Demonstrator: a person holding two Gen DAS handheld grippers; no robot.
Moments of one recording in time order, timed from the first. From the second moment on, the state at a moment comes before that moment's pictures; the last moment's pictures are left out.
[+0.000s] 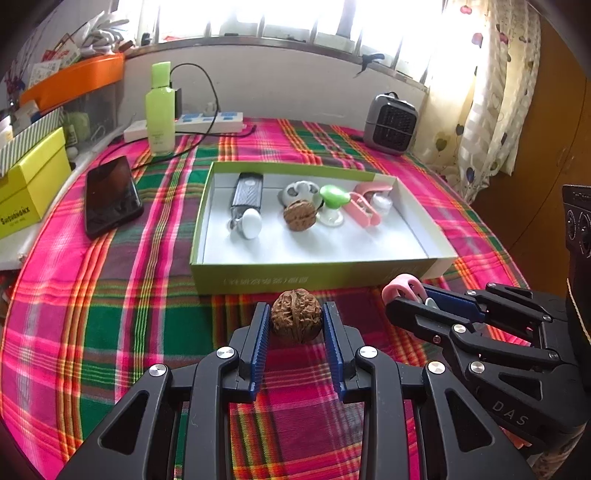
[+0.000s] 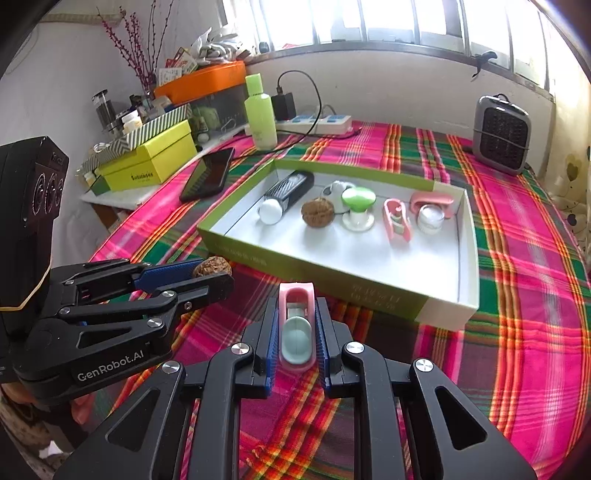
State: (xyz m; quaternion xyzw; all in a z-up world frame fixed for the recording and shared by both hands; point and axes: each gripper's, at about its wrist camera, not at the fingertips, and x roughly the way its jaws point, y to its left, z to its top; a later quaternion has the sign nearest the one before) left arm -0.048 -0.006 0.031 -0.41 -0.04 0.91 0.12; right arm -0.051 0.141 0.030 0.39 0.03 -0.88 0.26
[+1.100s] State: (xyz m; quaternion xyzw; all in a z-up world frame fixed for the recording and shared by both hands) left arm -0.096 0.011 0.051 -0.39 -0.03 0.91 0.13; right arm -0.099 0.154 0.047 0.38 0.04 -0.90 0.22
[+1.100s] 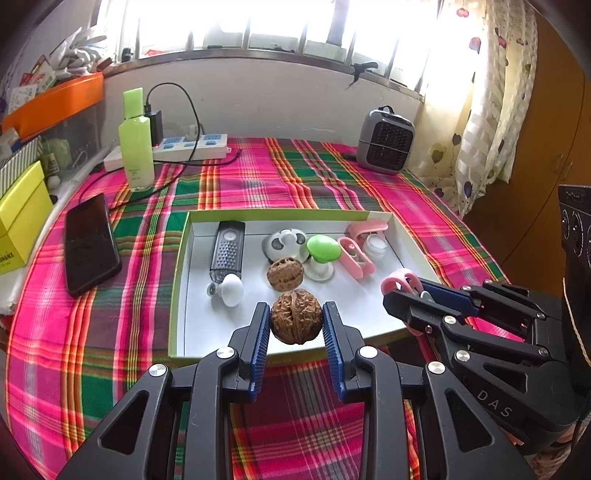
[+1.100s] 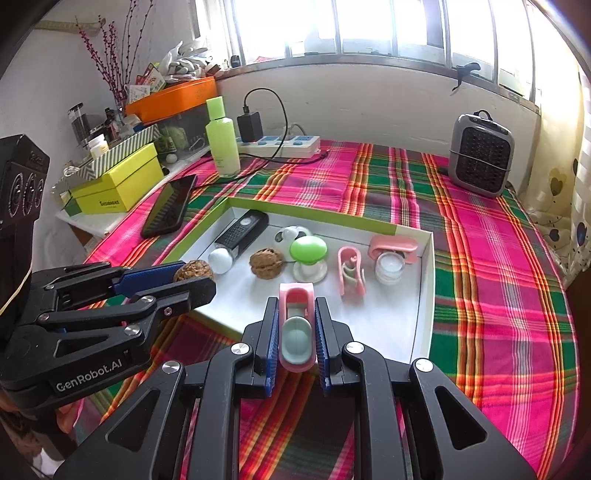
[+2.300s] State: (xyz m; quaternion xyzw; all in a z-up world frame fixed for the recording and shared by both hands) left arm -0.140 0.020 0.019 -0.43 -0.03 0.89 0.12; right arm -0.147 0.151 0.013 0.42 0.04 -0.88 0.20
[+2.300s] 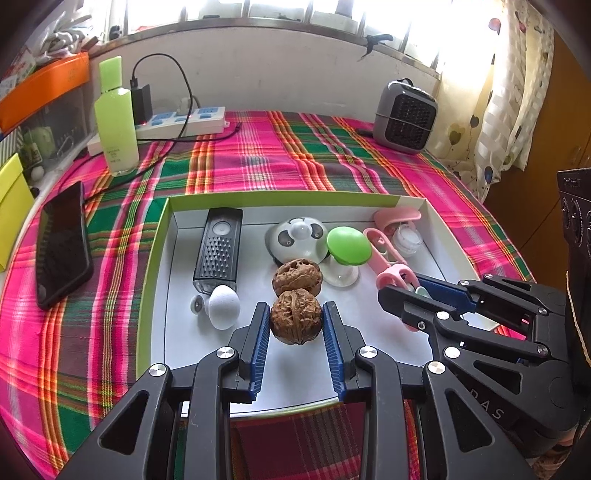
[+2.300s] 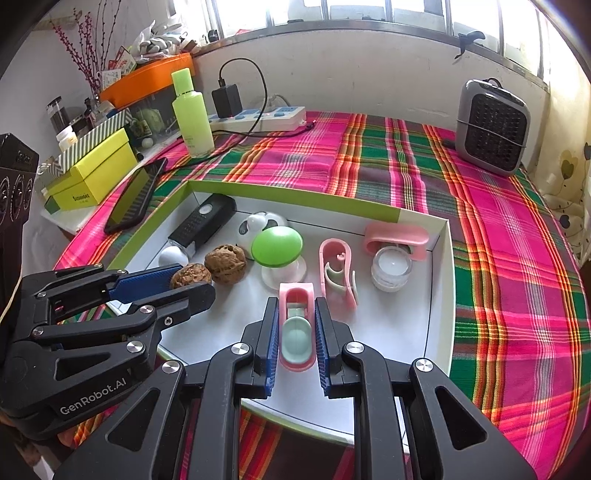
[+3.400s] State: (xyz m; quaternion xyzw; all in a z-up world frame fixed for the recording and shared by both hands) left arm -0.149 0.019 0.010 -0.44 -0.03 0.89 0.12; right arm -0.156 0.154 0.002 0.43 0.03 -0.88 0.20
